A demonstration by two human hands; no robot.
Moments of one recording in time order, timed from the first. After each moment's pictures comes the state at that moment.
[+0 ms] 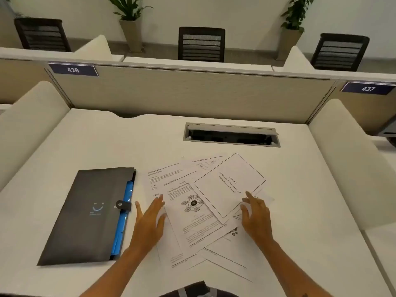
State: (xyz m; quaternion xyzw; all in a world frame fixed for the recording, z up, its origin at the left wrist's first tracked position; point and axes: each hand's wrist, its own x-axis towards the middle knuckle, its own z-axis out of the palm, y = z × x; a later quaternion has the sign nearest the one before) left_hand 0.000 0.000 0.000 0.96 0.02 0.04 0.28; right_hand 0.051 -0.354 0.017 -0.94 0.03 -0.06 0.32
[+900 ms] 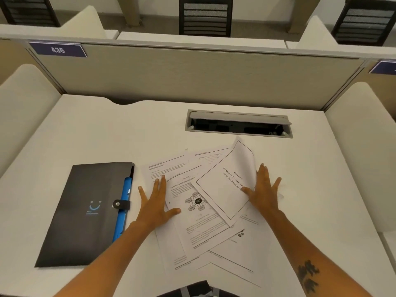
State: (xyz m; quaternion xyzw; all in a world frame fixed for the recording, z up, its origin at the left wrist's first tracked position) left_hand 0.076 0.013 -0.017 0.97 0.00 -0.16 0.19; right_hand 0.152 -0.361 0.010 -0.98 0.05 0.10 0.19
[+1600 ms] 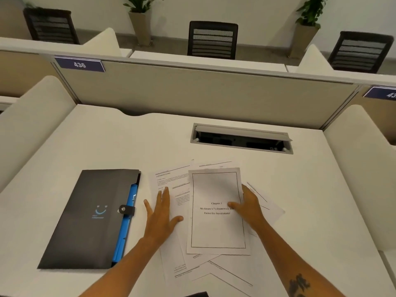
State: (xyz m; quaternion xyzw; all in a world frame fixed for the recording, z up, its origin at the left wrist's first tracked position) left_hand 0.052 -0.007 -0.016 0.97 0.05 -0.08 0.24; right_hand 0.133 -0.313 0.034 -0.87 0.08 0.14 0.46
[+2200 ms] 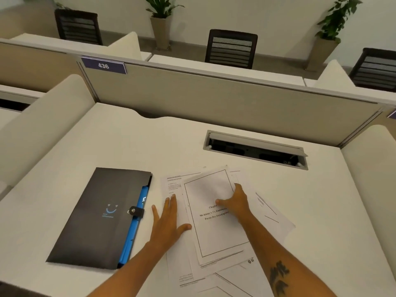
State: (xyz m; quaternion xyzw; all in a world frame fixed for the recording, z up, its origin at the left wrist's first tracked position) left_hand 0.052 -0.001 -0.020 0.96 0.08 -0.10 0.23; right_hand 0.178 -0.236 0.047 -0.87 0.12 0.19 0.44
